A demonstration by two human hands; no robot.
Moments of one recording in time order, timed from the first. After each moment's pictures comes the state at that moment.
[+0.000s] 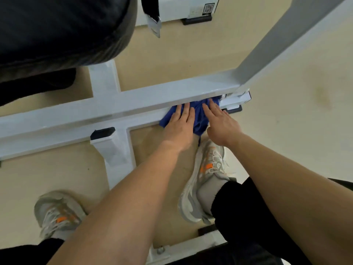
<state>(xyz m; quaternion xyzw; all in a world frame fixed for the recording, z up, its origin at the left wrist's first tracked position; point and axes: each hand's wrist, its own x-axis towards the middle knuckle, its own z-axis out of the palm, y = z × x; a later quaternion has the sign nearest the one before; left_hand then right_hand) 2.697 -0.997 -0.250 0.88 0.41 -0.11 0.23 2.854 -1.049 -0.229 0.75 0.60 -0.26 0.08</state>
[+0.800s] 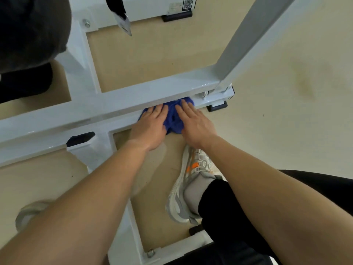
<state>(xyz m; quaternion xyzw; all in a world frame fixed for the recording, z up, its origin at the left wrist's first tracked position) 2.669 -0.972 -0.255 0.88 0.41 -0.10 0.23 2.832 -1.050 -0.248 0.73 0.64 -0.23 0.01</state>
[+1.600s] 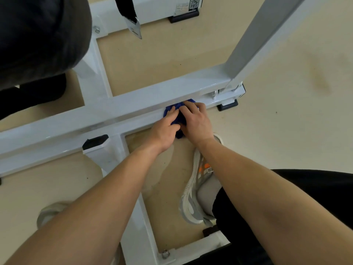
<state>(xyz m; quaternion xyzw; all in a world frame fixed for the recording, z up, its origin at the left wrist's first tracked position) 2.675 -0.984 -0.226 0.66 0.49 0.03 0.57 2.802 -1.033 -0.281 0.76 0.61 -0.10 -0.19</state>
